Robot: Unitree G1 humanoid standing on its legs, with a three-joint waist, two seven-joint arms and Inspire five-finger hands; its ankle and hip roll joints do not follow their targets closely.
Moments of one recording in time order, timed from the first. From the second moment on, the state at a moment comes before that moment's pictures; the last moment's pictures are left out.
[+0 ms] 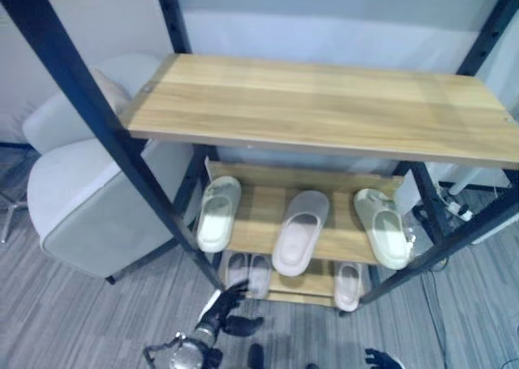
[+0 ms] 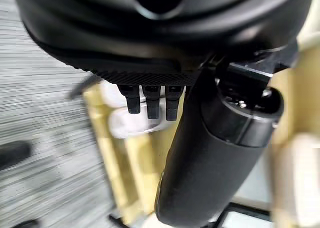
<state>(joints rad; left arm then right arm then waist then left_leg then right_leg) 0.18 0.36 -0.35 0.50 -0.15 -0.19 -0.04 0.02 -0.29 0.32 1.22 0.09 -0.11 -0.05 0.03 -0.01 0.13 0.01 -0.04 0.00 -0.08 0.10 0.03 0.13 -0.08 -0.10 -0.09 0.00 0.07</state>
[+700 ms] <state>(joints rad) 0.29 0.46 -0.34 0.16 -0.34 -0.15 -0.15 0.04 -0.31 0.30 1.21 0.04 -0.10 -0.06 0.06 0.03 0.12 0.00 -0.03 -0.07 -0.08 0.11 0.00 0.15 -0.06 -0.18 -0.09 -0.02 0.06</state>
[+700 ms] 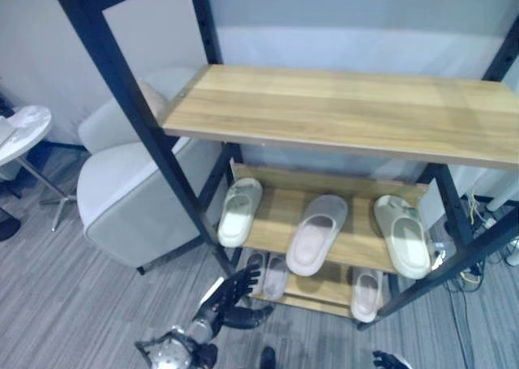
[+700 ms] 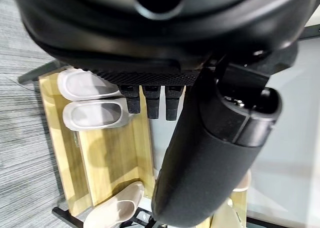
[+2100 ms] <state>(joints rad) -0.16 0.45 -0.40 0.18 0.06 -0.17 0.13 0.06 -0.29 0.31 1.18 0.04 -0.10 -0.07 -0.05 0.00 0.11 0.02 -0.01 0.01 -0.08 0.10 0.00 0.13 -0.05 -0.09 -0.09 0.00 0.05</state>
